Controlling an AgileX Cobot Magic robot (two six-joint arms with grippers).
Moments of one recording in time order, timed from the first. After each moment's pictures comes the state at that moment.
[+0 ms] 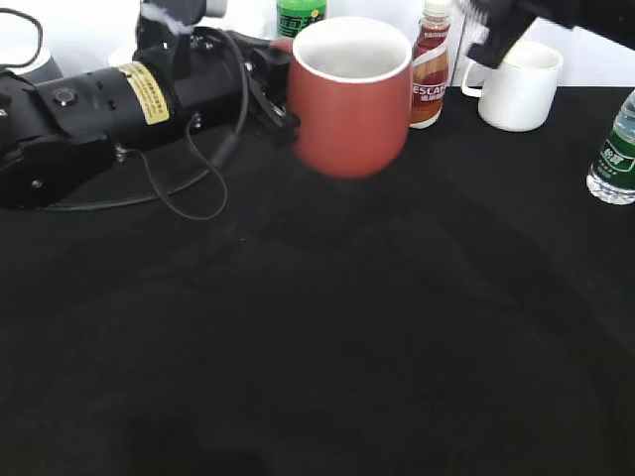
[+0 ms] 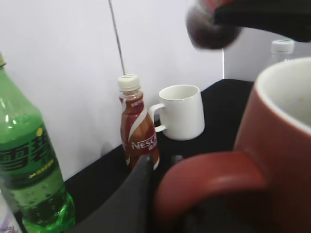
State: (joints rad) left arm -0.54 1.73 -0.92 0.50 -0.72 -0.26; right arm 0.36 1.52 -0.94 -0.40 -0.59 -0.72
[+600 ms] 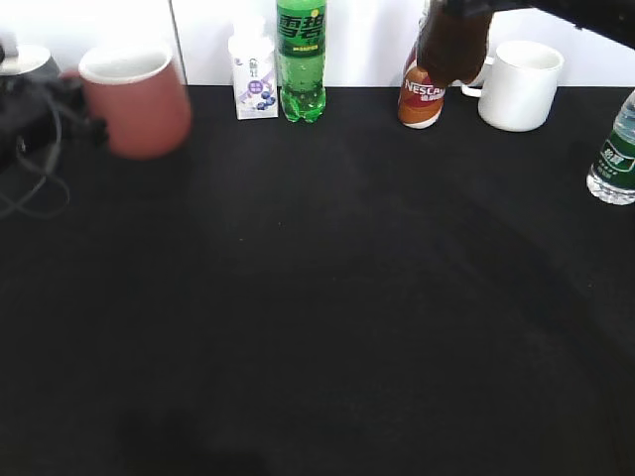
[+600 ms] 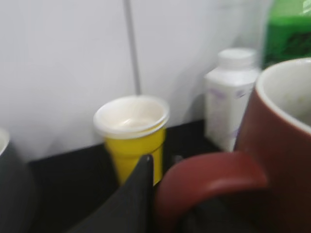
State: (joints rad) left arm -0.05 1.85 -0.76 0.37 -0.94 -0.18; right arm 0.36 1.52 -0.94 -0.40 -0.60 0.13
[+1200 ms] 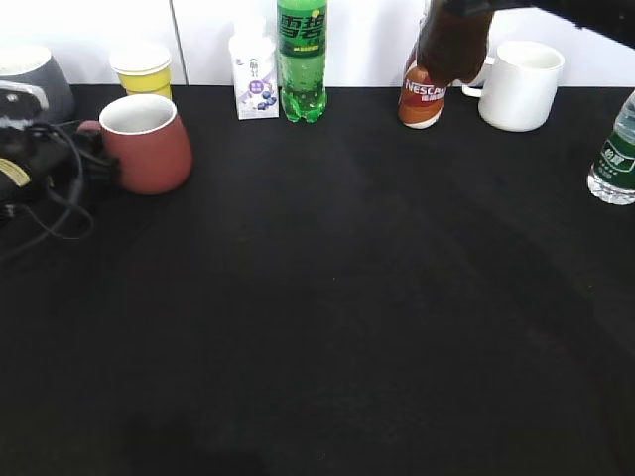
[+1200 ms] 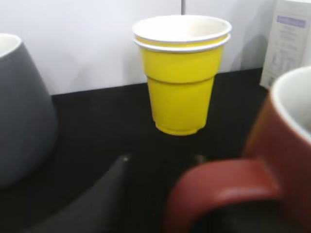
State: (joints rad) left arm -0.04 2.08 -0.85 0.25 -0.97 -0.10; right arm 0.36 1.52 -0.94 -0.38 -0.60 0.14
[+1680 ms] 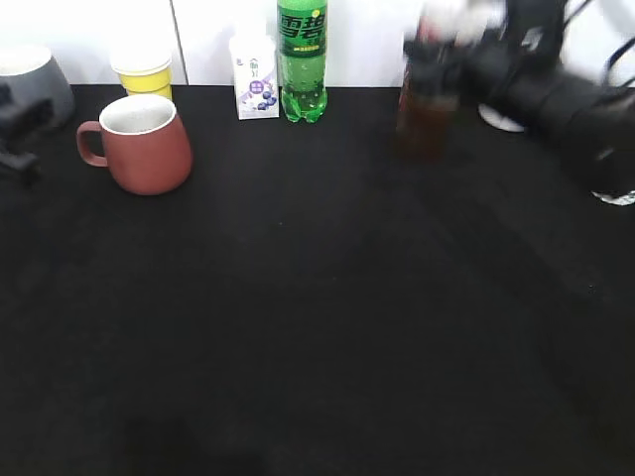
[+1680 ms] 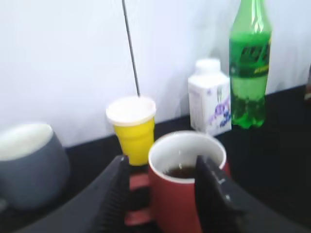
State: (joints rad) left arm -0.08 1.39 -0.40 0.32 -0.85 -0.11; right arm 0.36 1.86 -0.94 -0.07 -0.77 0.08
